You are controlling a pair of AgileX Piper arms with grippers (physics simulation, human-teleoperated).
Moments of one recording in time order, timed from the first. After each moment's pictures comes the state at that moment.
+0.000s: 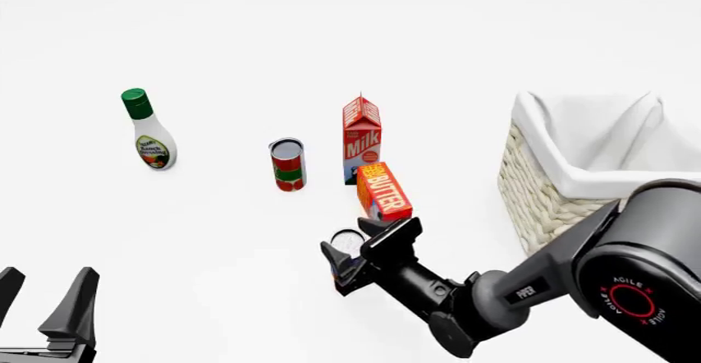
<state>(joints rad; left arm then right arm) 0.00 0.00 0.00 0.00 0.00 0.73 2.02 -0.66 -1.06 0.04</state>
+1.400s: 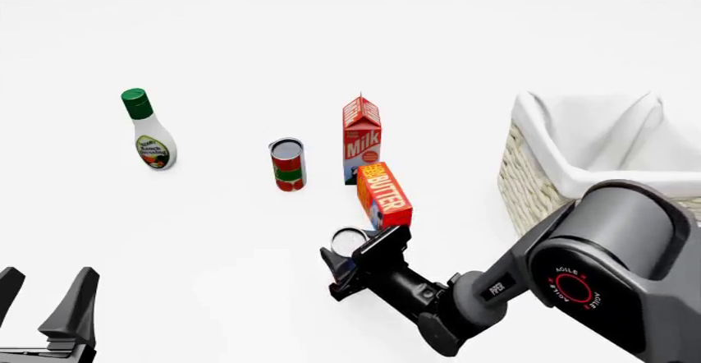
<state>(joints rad) 0.00 0.00 0.00 0.00 0.00 0.73 2.14 -0.72 -1.06 0.03</state>
